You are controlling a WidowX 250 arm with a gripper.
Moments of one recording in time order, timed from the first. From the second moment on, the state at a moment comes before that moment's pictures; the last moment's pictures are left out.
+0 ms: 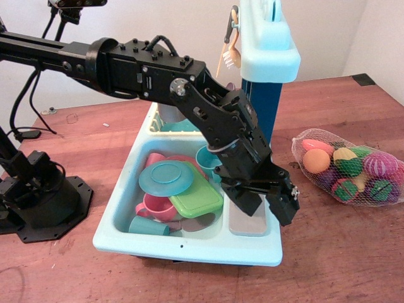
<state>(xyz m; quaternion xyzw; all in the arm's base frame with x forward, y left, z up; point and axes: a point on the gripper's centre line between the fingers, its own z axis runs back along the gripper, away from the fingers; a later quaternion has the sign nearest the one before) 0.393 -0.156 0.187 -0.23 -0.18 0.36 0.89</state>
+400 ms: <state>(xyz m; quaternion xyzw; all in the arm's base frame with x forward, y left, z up) 0.387 -0.153 0.179 -0.24 -0.20 0.36 0.88</state>
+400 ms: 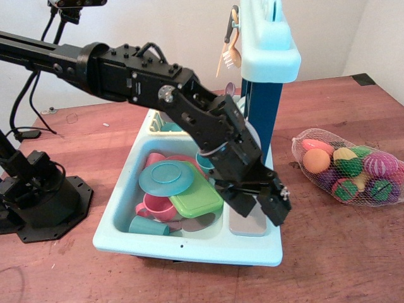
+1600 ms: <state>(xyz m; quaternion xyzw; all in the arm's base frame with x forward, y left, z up) 0.361 -0.130 0.169 -0.26 -0.23 0.39 0.85</state>
